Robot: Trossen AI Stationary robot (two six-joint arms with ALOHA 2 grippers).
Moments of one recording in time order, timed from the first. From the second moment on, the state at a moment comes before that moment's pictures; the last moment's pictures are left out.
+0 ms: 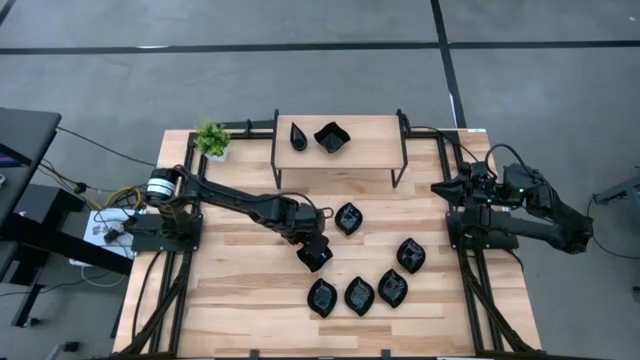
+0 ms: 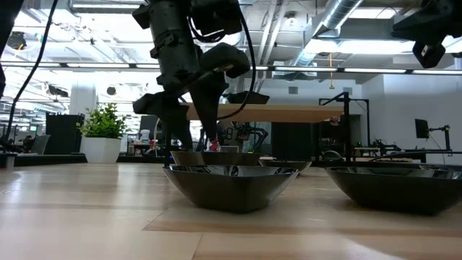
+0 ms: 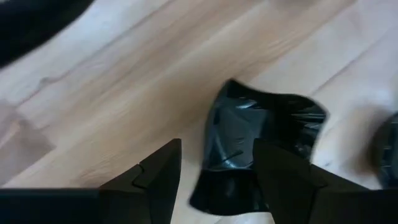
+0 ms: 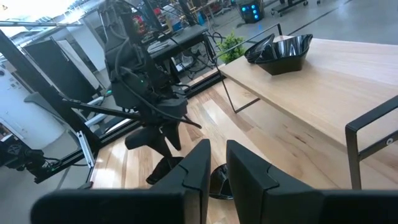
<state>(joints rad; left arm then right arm) -0.13 1.84 1.25 -0.62 0.00 -1.03 -0.25 0.02 0.53 -0.67 -0.03 0.42</state>
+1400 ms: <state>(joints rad) -0.16 1.84 1.22 -0.60 -0.03 -1.08 -0.25 0.02 0.53 -0.67 -0.03 0.43</state>
